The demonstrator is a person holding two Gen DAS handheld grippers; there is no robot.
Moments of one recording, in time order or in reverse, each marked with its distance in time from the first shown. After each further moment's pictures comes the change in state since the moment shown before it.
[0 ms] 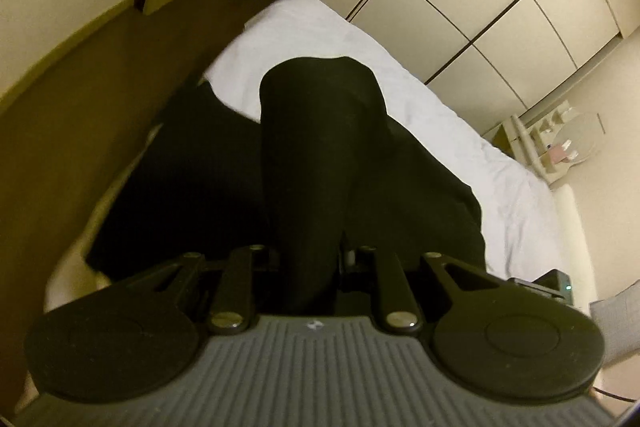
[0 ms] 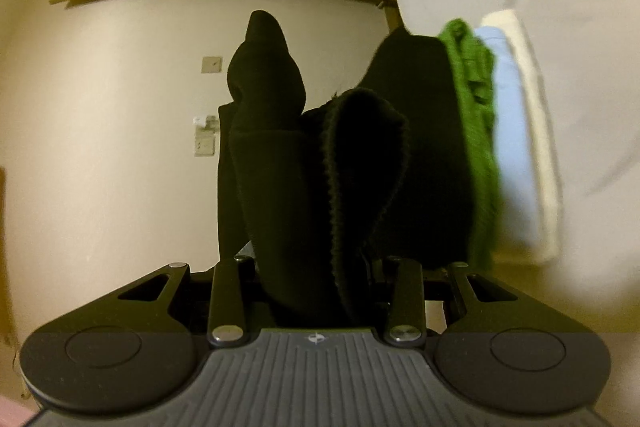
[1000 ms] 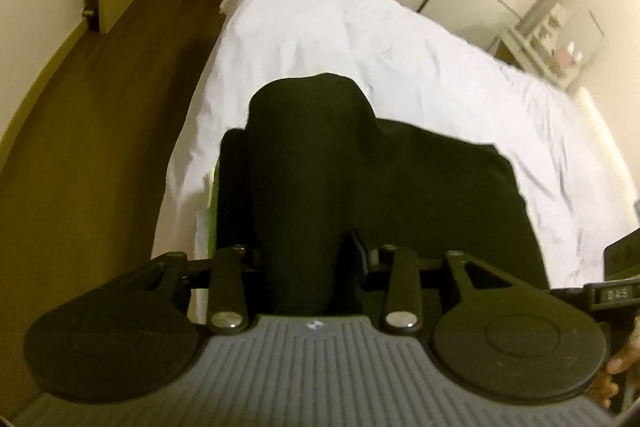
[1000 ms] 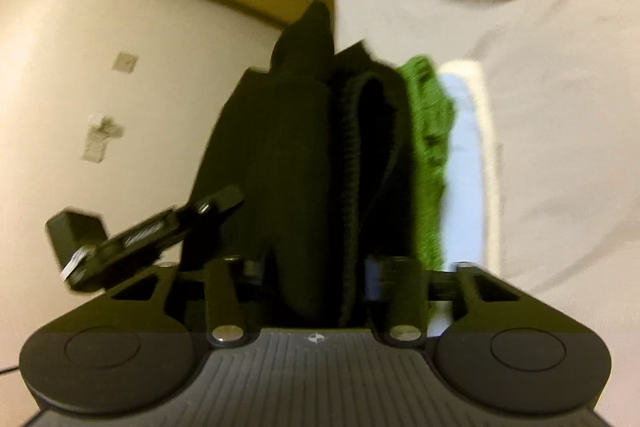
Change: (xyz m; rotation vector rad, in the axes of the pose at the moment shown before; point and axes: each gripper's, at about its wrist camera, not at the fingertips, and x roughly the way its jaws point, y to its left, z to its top) left arm 0.113 0.087 0.044 0.245 0.102 0.015; right arm 0.098 -0.008 0.023 -0.170 -0.146 -0.379
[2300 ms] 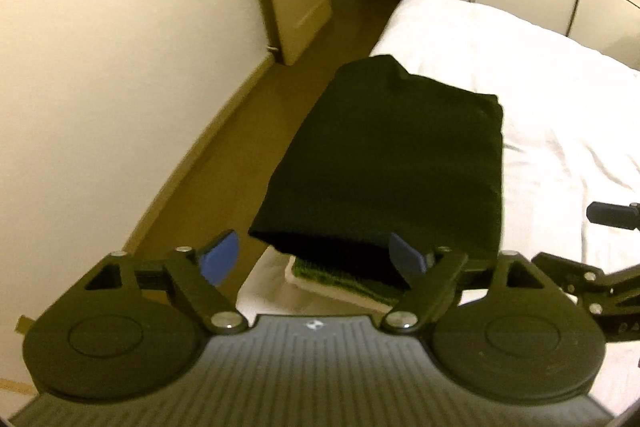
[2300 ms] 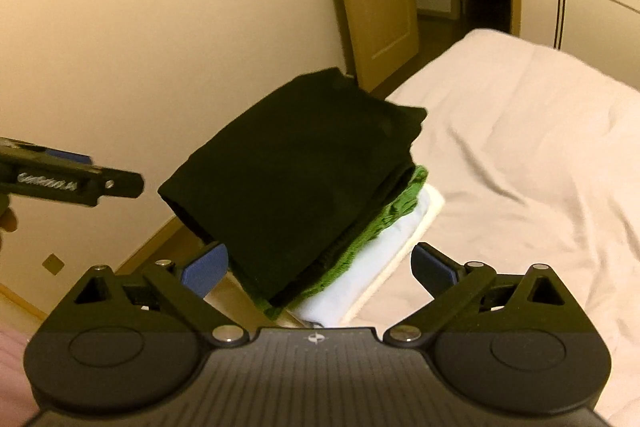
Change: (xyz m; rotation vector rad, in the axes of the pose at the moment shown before) left arm -0.153 -0.215 -0.145 -0.061 -0.128 0.690; right arm -0.087 0.100 -0.074 -0.853 -0.044 -0.296
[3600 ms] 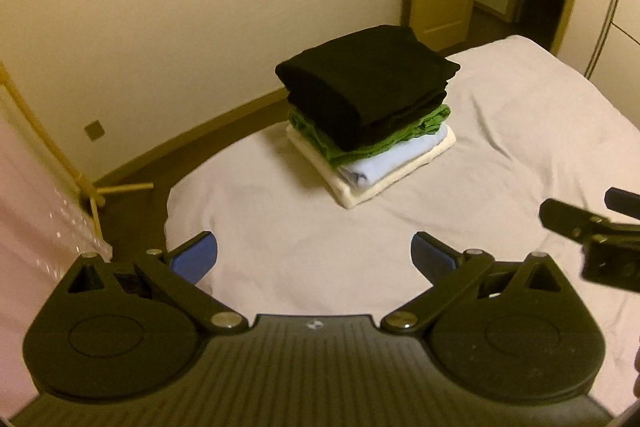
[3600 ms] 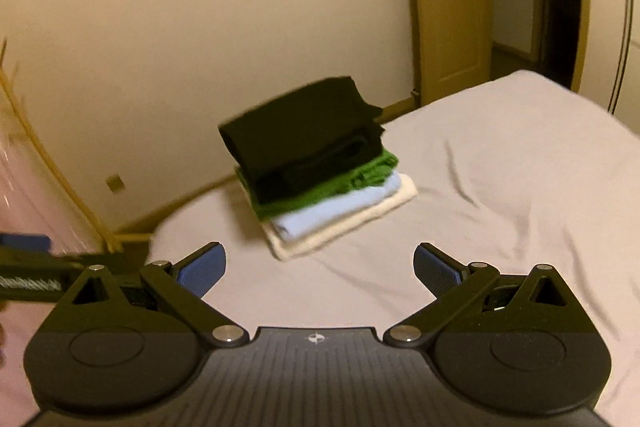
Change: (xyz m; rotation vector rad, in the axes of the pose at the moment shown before) left arm -0.164 -0.229 -0.128 -0.508 0.042 0.305; right arm -0.196 -0.132 -0.056 -0.273 -0.002 0.198
